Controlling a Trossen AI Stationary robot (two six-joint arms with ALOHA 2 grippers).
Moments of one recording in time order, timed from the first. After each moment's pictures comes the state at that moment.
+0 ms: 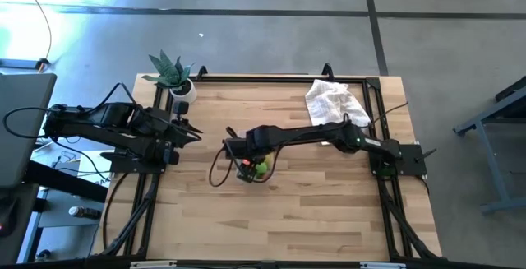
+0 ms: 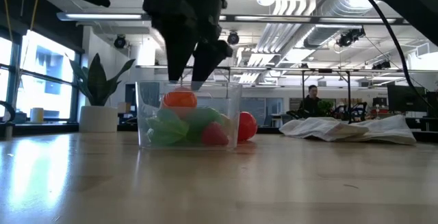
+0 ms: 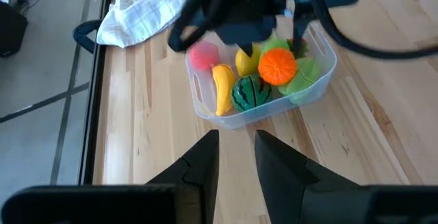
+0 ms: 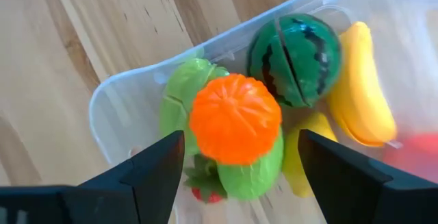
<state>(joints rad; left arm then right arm) 0.00 0.72 0.89 -0.89 -0.21 0.31 0.09 2.42 2.36 -1.26 0.04 0.47</state>
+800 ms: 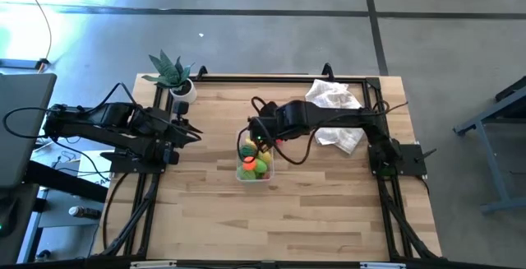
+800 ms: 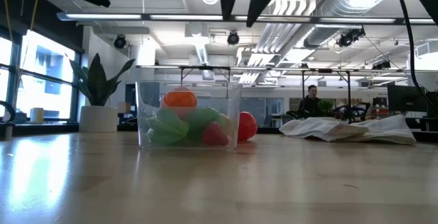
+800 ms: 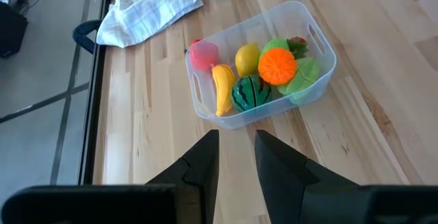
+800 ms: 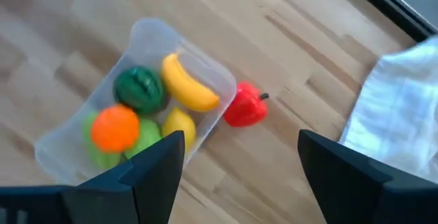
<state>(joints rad) 0.00 0.72 0.89 -0.89 -0.21 0.31 0.07 2.12 2.33 -1.57 0.39 0.91</state>
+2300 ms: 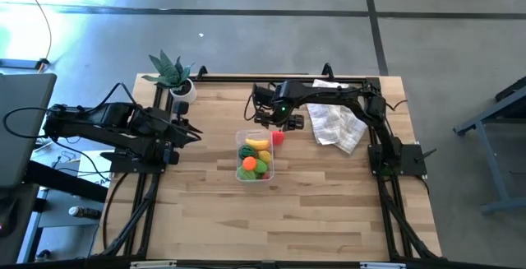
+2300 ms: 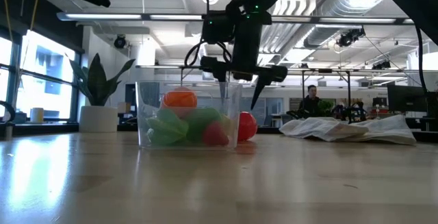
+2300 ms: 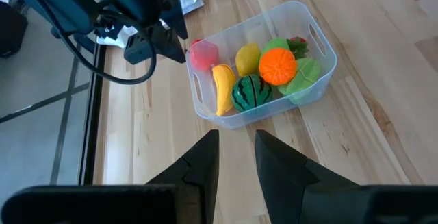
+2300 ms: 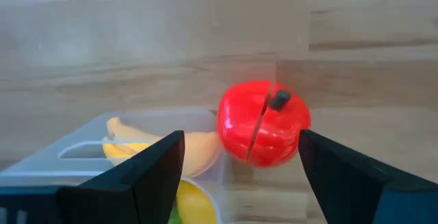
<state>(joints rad) 0.00 0.72 0.89 -0.89 -0.21 0.31 -0.29 2.12 1.78 -1.06 -0.15 1.37</state>
